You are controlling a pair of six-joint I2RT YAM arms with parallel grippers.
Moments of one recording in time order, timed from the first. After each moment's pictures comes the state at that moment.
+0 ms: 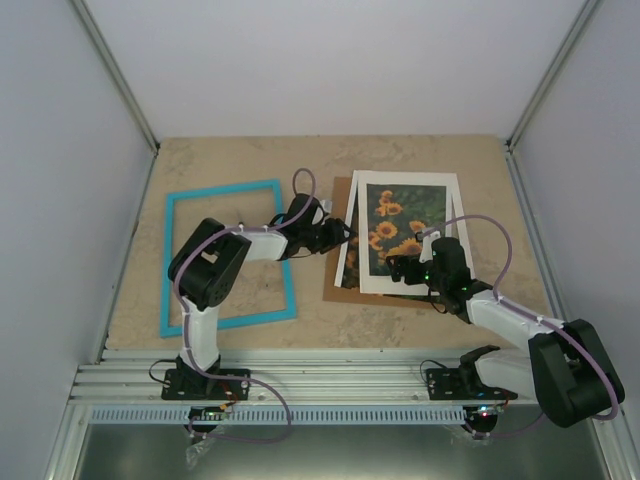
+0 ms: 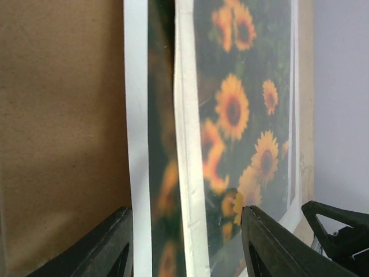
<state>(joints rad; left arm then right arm) -0.58 1.97 1.04 0.26 0.49 -0.87 0.38 1.17 0.36 0.17 -0.11 0.29</state>
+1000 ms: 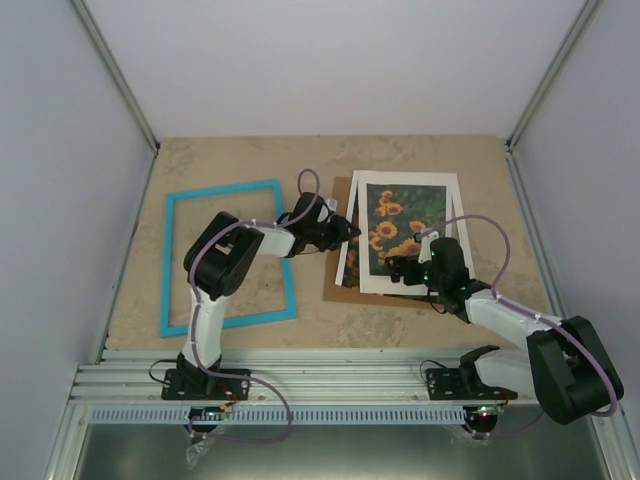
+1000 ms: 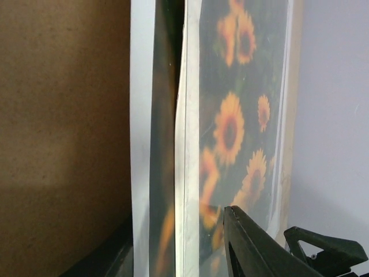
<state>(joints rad) -0.57 2.11 1.12 0.36 0.56 -1.00 0.39 1.19 0.36 0.17 -0.11 0.29</state>
